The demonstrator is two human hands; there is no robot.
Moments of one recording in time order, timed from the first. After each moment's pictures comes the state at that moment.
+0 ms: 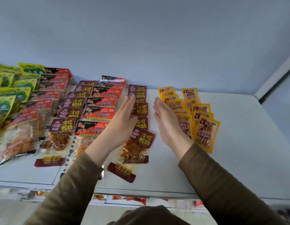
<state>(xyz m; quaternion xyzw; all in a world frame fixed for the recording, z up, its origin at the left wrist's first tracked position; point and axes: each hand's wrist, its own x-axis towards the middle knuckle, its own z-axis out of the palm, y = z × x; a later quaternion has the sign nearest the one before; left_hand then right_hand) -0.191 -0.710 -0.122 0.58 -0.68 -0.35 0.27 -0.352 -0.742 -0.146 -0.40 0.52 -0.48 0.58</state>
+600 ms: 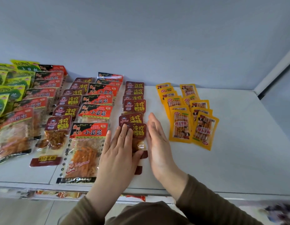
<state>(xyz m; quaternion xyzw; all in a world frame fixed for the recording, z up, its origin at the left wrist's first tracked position) -0.199 -0.624 -0.184 0.64 -0.76 0.01 0.07 -0.331 -0.656 -0.165 -0.36 0.45 -0.53 0.63</state>
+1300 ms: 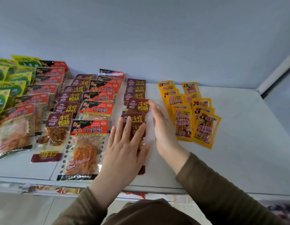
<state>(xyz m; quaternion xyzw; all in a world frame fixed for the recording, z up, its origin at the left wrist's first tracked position) -0.208 -0.630 -0.179 0.62 -0.78 -0.01 0.10 -0.341 -0.702 -0.155 -0.43 0.52 -0.49 0.55</state>
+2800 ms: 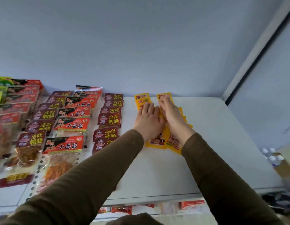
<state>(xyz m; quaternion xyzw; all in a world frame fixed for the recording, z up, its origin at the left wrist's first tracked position) -0.350 -0.780 -0.171 0.55 -0.82 -0.12 0.09 -0.458 -0.777 -0.142 -0.43 0.60 -0.46 0.50</state>
